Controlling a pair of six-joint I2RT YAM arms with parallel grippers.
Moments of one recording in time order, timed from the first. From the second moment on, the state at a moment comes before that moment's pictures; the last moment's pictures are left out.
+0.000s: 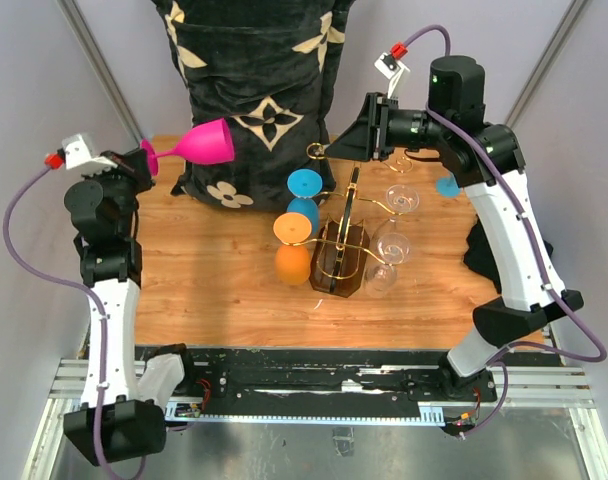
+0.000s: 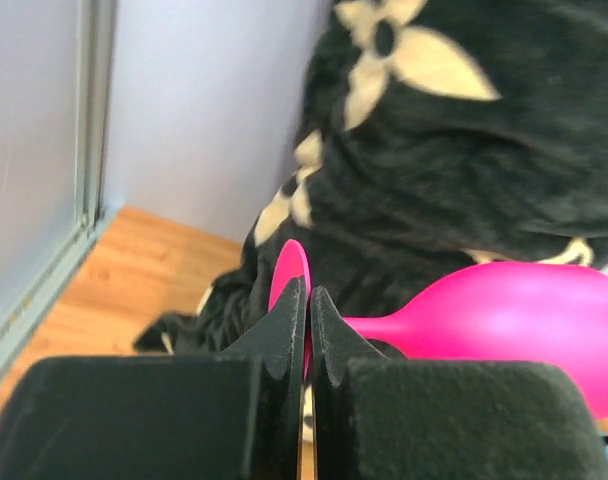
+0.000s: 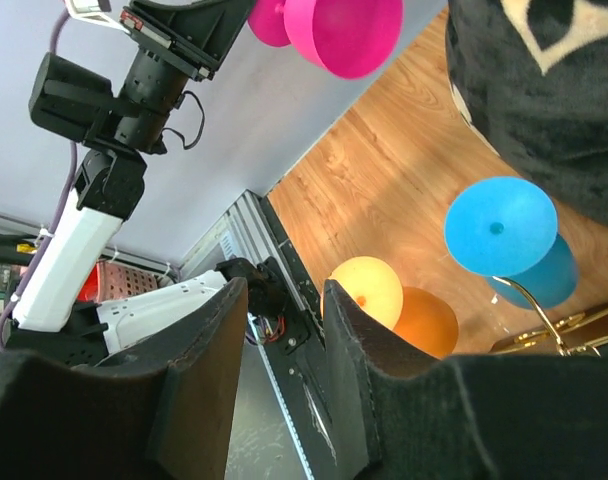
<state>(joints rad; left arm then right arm) 0.18 0.92 1.01 0.10 0.09 -0.36 0.44 1.62 2.20 -0.86 -0.78 0.46</state>
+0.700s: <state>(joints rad) 0.54 0.97 0.02 1.00 0.46 -1.41 0.40 1.55 2.11 -0.93 -0.78 0.36</state>
